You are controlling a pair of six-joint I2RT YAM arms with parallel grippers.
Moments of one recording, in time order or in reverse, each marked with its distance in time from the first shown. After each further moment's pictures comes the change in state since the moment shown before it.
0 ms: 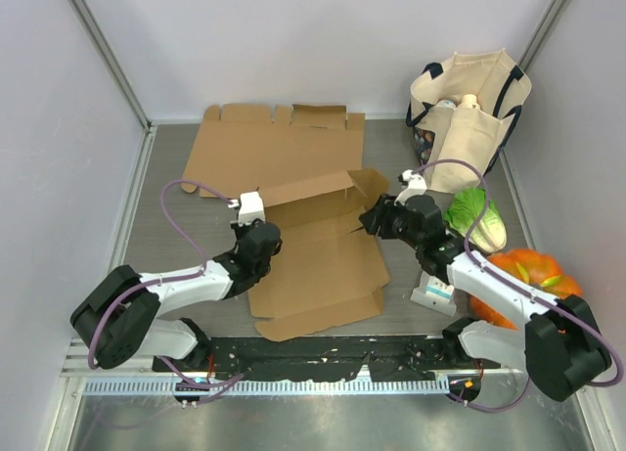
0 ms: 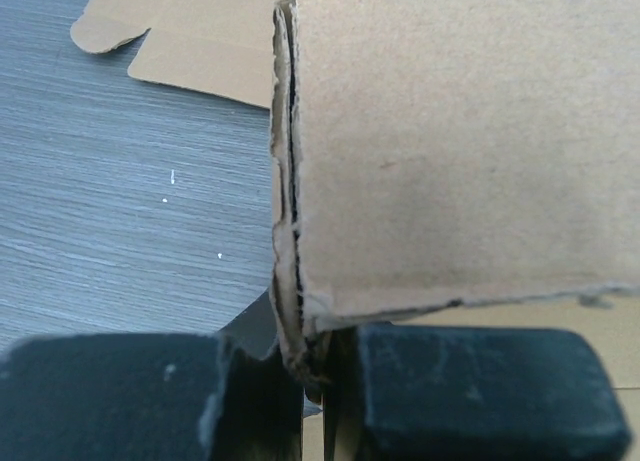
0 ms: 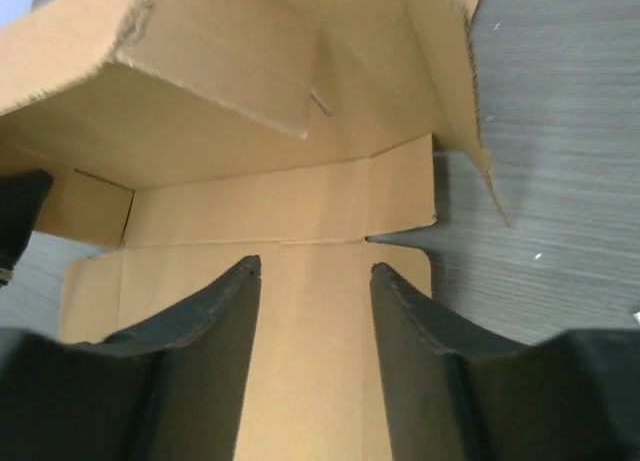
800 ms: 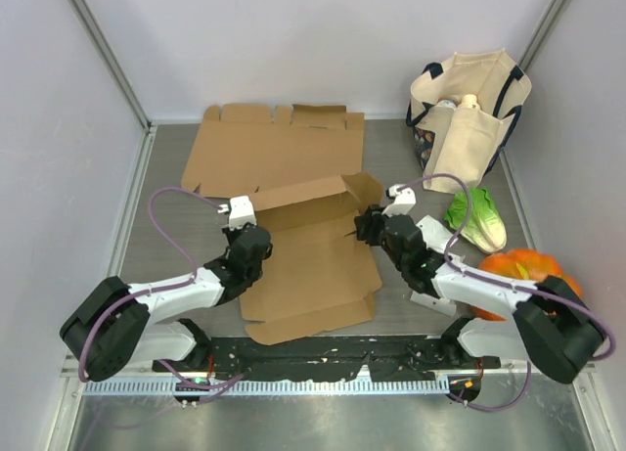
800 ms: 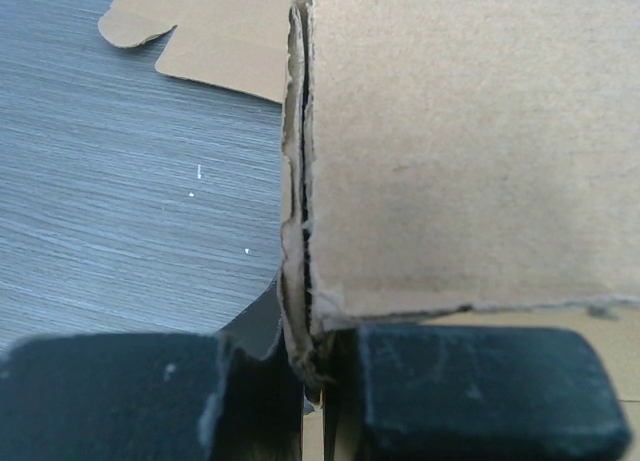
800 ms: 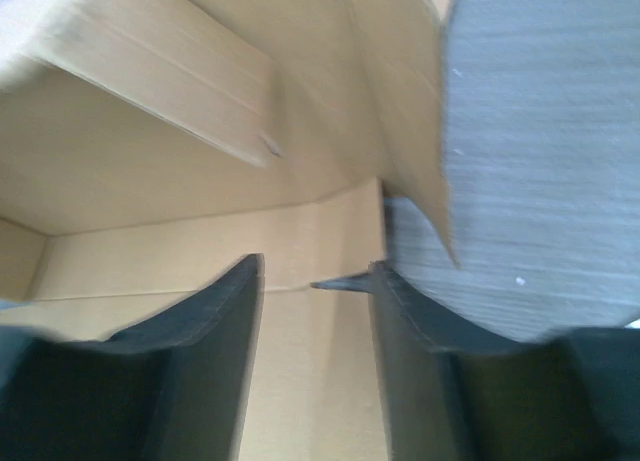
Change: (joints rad) left arm 0.029 -0.086 -0.073 0.027 0.013 0.008; right arm 0.209 0.155 -0.149 0.366 0.396 -0.041
